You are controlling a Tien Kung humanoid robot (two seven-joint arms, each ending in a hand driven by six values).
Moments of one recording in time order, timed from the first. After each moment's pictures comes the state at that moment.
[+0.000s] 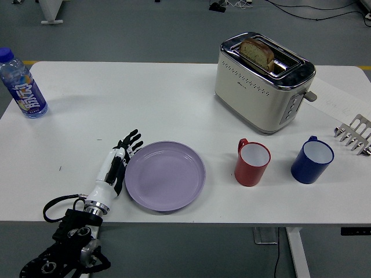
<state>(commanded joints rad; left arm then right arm) -0.19 0.00 -1.09 -1.04 1.04 0.08 -0.46 0.19 -0.15 1.04 0.18 -1.35 -0.13 -0.16</state>
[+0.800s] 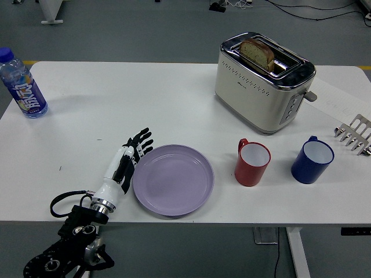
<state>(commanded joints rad) -0.21 0.01 -1.05 -1.05 1.04 0.07 -0.46 0.20 -0.15 1.04 0.18 -1.35 -0.13 -0.16</state>
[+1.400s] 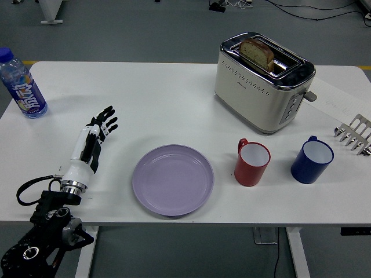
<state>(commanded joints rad) -0.21 0.02 -1.36 -1.10 1.17 0.06 -0.40 0.20 -0.15 1.05 0.18 -1.35 -0.13 -0.16</state>
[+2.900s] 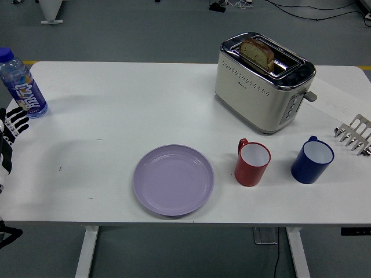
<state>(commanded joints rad) -0.13 0.08 -1.84 -1.14 1.28 -0.09 -0.24 0.19 -0.14 1.06 0.18 -1.37 -0.12 -0.17</state>
